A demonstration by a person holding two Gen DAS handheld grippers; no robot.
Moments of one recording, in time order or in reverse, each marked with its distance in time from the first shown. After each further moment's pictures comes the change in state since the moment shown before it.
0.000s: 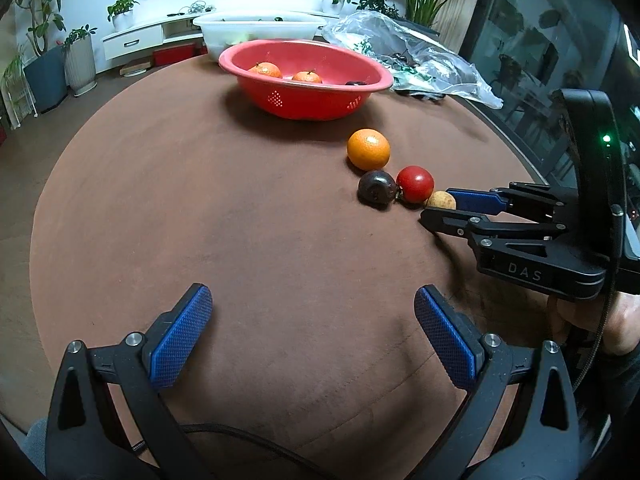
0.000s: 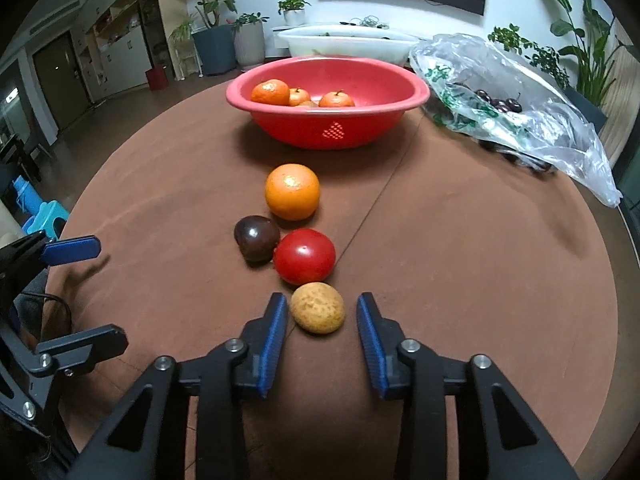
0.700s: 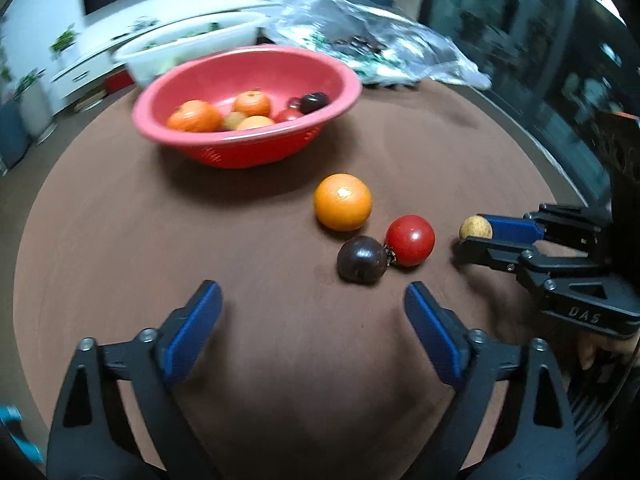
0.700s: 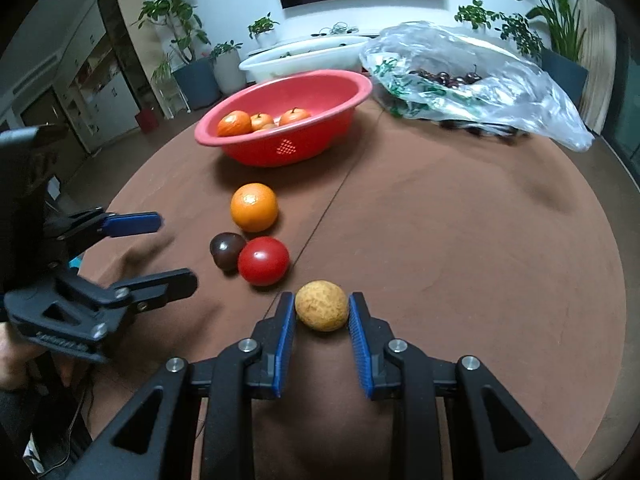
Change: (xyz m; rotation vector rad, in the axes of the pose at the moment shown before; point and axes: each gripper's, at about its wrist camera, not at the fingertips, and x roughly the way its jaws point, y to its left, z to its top) left arm 0.056 -0.023 0.074 0.220 0.074 -0.060; right arm -0.019 -0.039 -0.013 0.182 -0.058 0.065
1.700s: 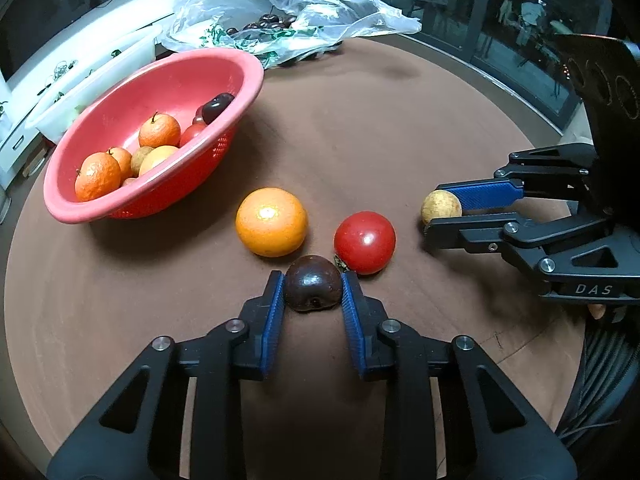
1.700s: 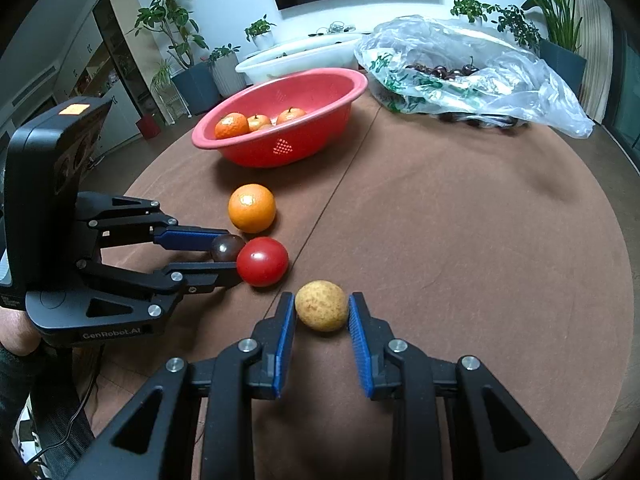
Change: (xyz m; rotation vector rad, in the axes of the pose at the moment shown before) left arm 0.033 -0.030 0.020 0.271 0.066 -0.097; right arm 0.001 -0.004 -0.002 0.026 0.000 0.019
